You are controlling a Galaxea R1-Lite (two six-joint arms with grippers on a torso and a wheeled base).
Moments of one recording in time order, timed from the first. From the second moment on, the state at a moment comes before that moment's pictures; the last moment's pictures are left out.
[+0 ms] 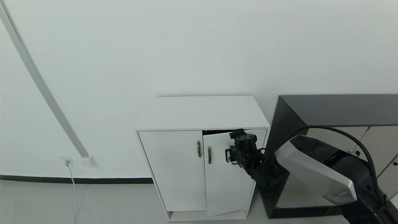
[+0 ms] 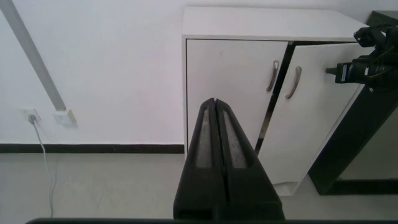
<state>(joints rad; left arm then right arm) 0.00 0.00 0.00 0.00 0.04 -0.02 0.56 2.59 -1.48 -0.79 -0.29 0.13</state>
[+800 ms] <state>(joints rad) 0.00 0.00 0.00 0.00 0.04 -0.02 0.54 2.63 -1.56 -0.79 -0.29 0.13</state>
